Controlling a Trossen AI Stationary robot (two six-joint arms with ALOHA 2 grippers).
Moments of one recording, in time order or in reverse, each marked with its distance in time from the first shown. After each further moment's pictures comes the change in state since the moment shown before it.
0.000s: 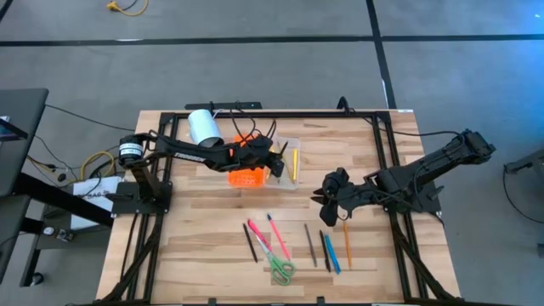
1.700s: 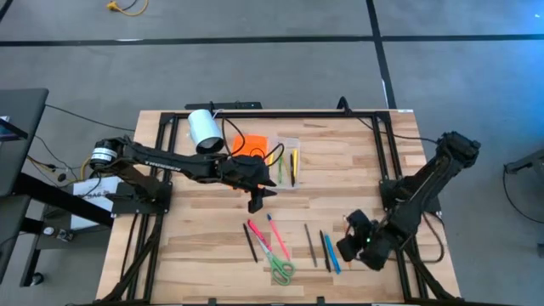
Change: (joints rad) left arm -0.203 -0.237 0.001 -0.248 0.286 0.450; right arm 0.495 0.187 0.001 -0.250 -0.114 1.198
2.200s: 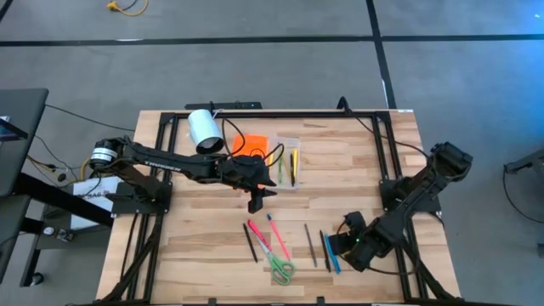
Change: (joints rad) left arm -0.004 0.000 0.000 0.001 -0.006 0.009; right arm -0.055 0.178 0.000 -0.012 -0.108 0.242
